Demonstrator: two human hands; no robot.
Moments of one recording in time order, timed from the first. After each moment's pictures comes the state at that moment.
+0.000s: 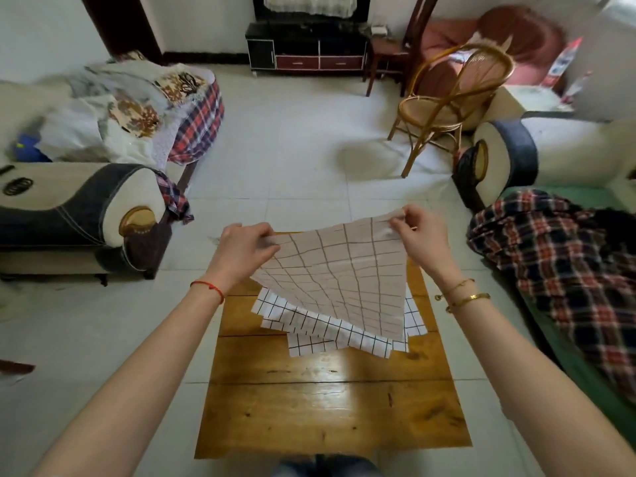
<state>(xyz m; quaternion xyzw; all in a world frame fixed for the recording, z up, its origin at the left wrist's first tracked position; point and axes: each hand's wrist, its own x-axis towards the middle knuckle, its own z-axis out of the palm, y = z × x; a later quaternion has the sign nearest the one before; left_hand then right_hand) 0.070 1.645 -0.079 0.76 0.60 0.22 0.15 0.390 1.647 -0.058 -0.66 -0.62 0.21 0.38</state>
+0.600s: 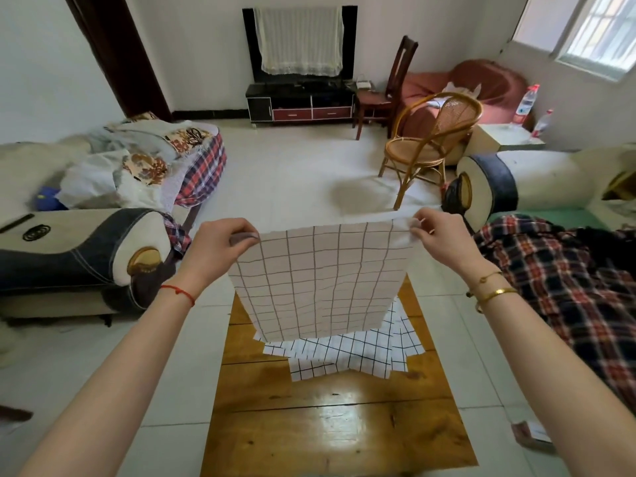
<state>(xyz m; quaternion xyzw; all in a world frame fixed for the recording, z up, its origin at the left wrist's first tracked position) 0.048 1.617 0.006 0.79 0.52 0.32 0.12 0.444 1.612 0.004 -0.65 -0.70 0.07 0.28</state>
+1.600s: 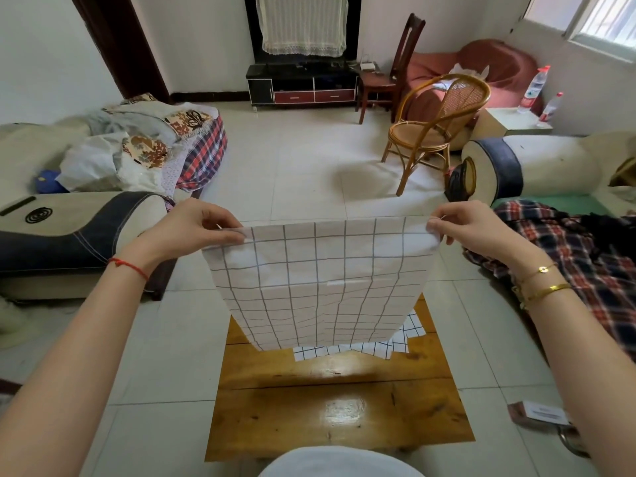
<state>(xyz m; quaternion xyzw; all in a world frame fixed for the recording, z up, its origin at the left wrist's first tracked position) 0.014 1.590 0.048 0.76 0.52 0.23 0.30 0.460 1.573 0.034 -0.57 -0.75 0.23 0.24</state>
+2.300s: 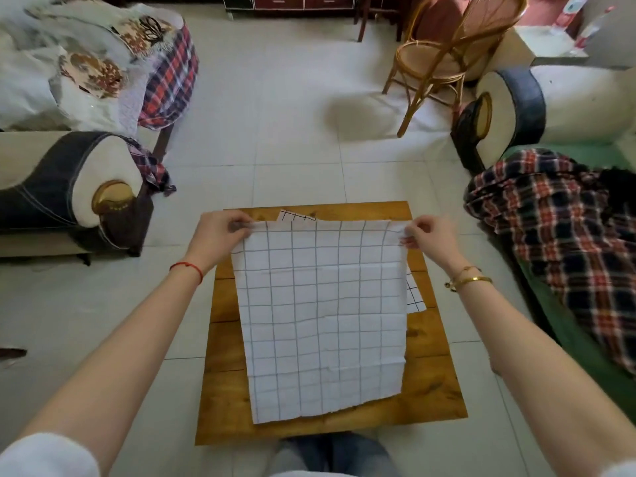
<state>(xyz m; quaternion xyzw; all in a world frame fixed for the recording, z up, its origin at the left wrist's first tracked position) 0.042 1.711 -0.134 0.69 0.63 0.23 0.28 0.447 1.690 -0.152 -0.72 -0.50 0.37 0.31</state>
